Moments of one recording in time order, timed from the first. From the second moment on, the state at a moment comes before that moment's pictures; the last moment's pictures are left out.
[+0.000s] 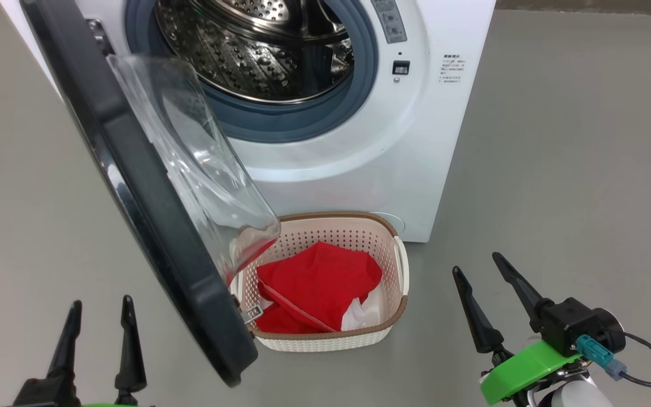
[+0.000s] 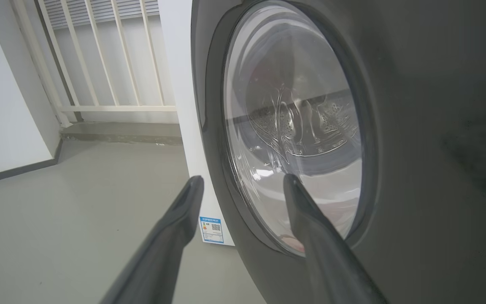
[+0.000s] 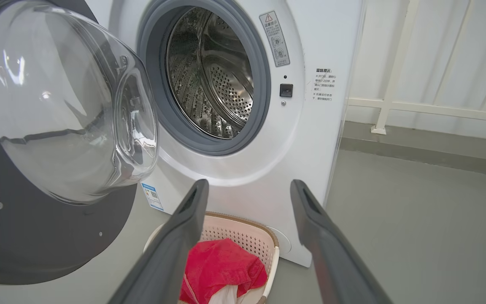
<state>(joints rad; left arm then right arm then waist) 0.00 0.05 0.10 0.11 -0.12 0.02 -0.25 -0.11 -0.05 0.13 0.29 0.19 0.13 -0.26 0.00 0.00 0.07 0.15</state>
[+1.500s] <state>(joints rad) -0.27 0.03 0.22 -0.23 -1.43 0.24 0.19 -0.11 -0.06 0.13 0.29 0.22 0.13 -0.26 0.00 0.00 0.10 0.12</state>
